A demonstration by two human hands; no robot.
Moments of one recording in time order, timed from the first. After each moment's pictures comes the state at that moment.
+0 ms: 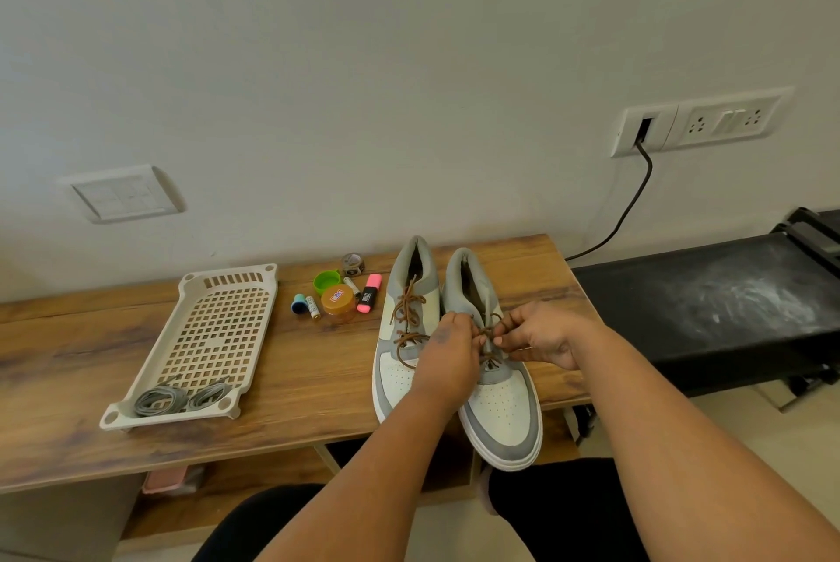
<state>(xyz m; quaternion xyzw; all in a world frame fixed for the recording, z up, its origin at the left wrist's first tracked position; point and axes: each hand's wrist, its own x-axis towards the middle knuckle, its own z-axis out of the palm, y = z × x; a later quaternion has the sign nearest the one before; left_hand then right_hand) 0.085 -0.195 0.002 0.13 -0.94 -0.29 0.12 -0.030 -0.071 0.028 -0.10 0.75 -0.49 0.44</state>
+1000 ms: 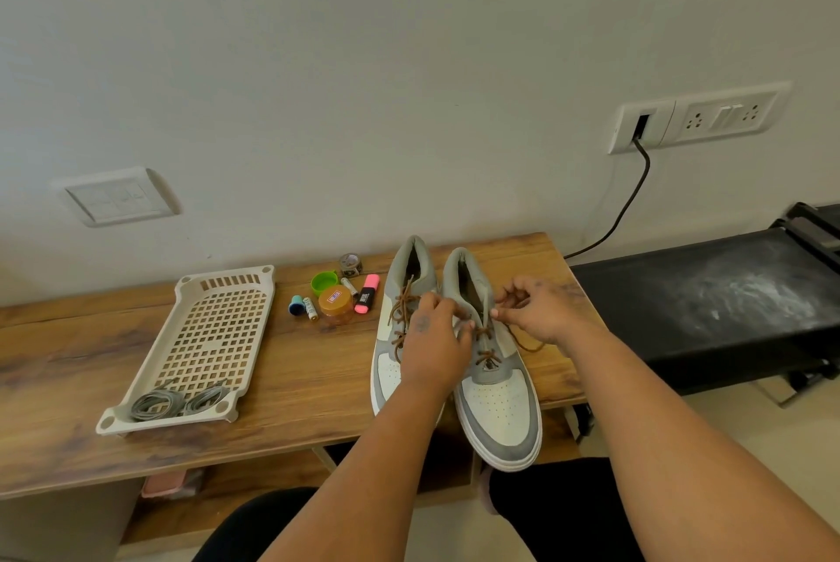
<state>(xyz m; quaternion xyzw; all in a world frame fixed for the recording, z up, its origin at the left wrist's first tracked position) 0.079 -0.208 0.006 0.19 -0.91 -0.32 0.19 -0.032 -0.074 0.039 -0.21 0.88 -0.39 0.19</state>
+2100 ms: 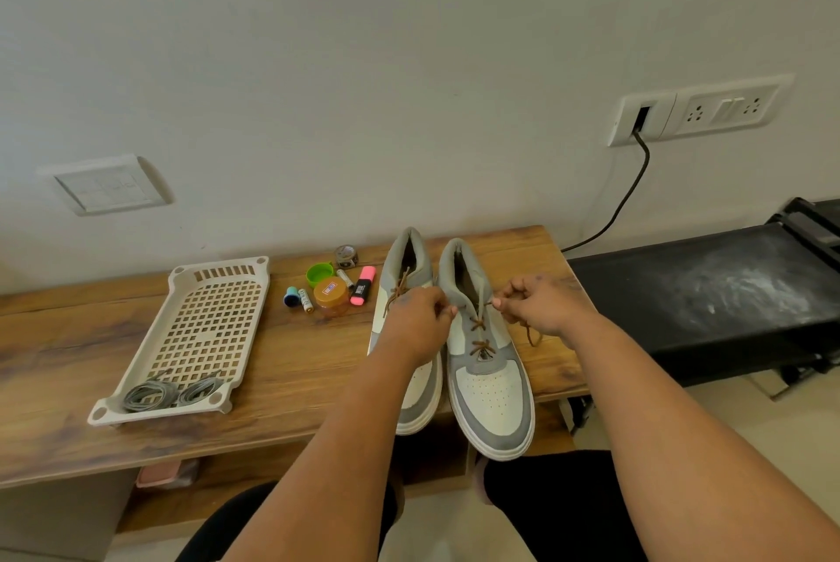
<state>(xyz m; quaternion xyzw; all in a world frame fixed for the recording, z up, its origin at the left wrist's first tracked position) 0.076 -0.234 0.033 0.19 -0.93 -0.32 0.03 -0.030 -0.068 0.050 -0.20 0.87 -0.37 0.24</state>
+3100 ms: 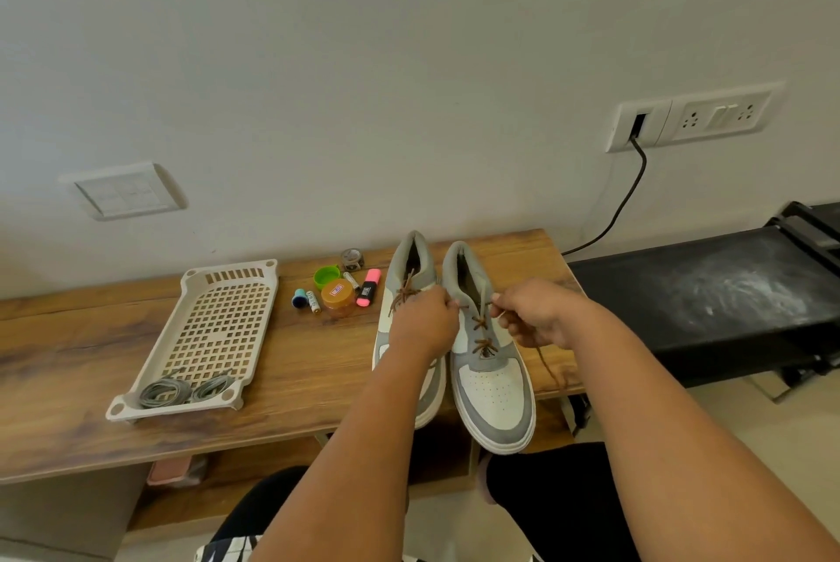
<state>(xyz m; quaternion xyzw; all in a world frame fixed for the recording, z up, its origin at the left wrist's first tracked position) 0.081 -0.218 0.053 0.23 -0.93 -0.28 0.00 -0.002 -0.076 0.088 -0.05 0.80 -0.44 0.41</state>
